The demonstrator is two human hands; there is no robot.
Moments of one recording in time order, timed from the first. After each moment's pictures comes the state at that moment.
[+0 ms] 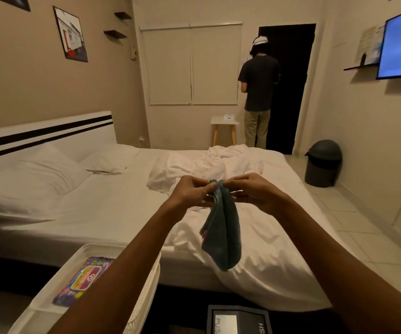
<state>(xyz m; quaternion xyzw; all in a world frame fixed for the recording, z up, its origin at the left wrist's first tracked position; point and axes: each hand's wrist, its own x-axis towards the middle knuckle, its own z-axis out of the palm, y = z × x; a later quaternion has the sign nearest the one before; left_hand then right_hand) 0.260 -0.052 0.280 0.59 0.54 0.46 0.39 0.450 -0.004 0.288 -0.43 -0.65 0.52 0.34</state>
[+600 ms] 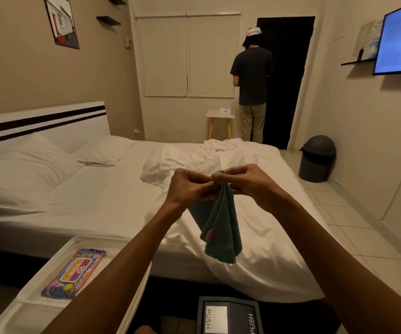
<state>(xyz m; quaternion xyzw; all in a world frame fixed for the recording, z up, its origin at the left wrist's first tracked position) 0.281 -0.059 0.265 0.61 0.45 0.56 0.33 0.463 -0.023 0.293 -0.38 -0.69 0.48 0.38</state>
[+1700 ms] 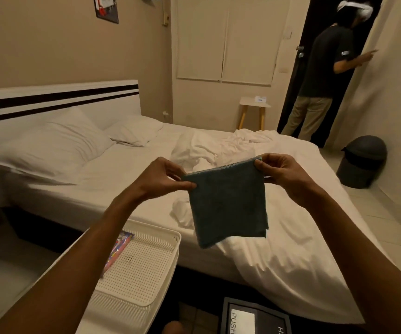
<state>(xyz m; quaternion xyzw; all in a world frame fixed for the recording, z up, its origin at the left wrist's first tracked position) 0.109 -0.042 0.243 0.68 0.57 0.41 0.19 0.409 0.051 0.268 -0.38 -0.71 0.44 0.39</state>
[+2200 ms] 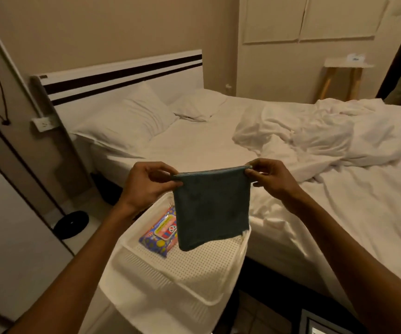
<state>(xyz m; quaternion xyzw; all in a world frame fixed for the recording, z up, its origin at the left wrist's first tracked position) -0.040 -0.104 0.155 0.52 0.68 0.51 0.11 0.199 0.098 0.129 -0.31 -0.77 0.46 0.32</state>
